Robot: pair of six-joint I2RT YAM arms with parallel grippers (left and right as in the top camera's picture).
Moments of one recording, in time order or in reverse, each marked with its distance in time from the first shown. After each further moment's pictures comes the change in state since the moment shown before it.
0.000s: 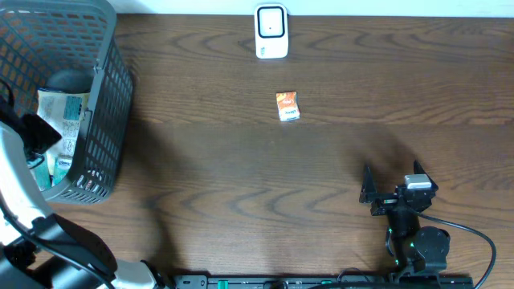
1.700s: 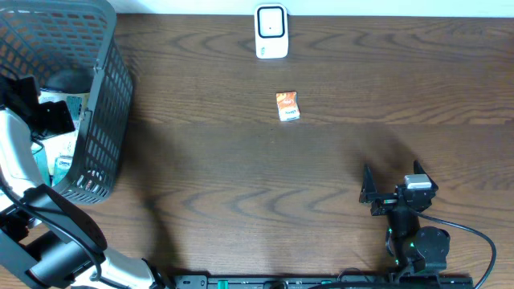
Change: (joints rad) left arm -0.027 0.128 -0.002 0.241 0.186 0.463; right arm 0.000 0.000 0.000 0.000 0.000 0.000
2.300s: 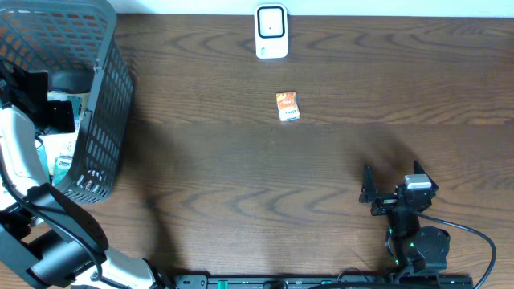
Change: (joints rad) left arm -0.027 0.000 0.000 0.032 0.003 0.170; right arm 0.000 0.000 0.000 0.000 0.000 0.000
